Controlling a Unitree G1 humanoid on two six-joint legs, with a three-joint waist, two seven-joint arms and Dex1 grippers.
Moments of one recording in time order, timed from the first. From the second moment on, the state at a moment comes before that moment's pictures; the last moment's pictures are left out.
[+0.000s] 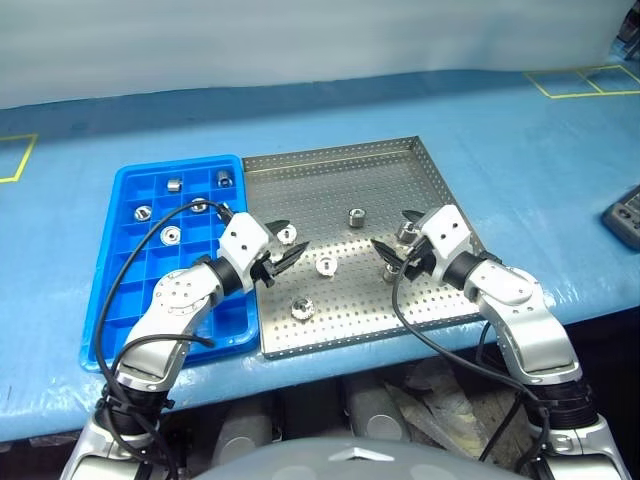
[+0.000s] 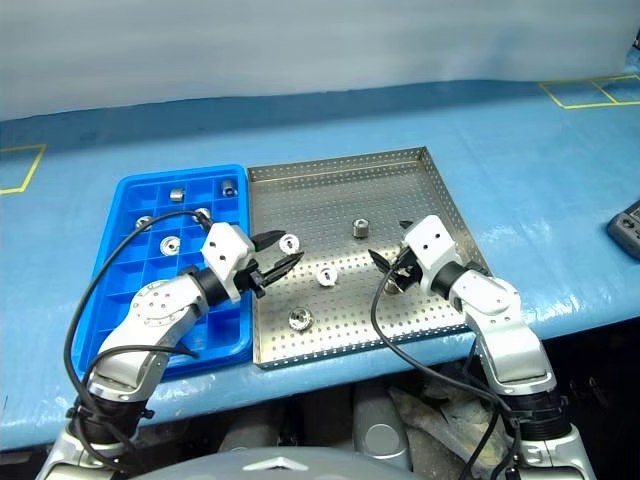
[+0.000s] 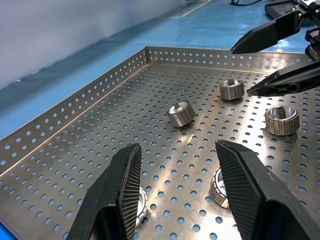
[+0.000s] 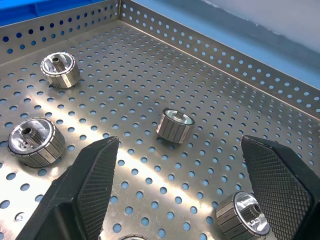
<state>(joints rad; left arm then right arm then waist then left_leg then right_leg) -0.13 0.42 -0.16 -0.41 -0.21 0.43 -0.56 -0.12 -0.50 0.03 -0.31 0.14 0.40 0.56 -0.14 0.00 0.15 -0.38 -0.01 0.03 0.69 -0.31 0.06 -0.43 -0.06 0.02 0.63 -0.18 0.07</state>
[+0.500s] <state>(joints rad) -0.14 0.42 -0.17 -0.41 -0.20 0.42 -0.56 -0.14 -0.49 0.03 -0.31 0.12 0.40 0.55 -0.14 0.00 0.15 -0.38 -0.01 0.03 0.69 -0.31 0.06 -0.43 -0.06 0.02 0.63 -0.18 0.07</state>
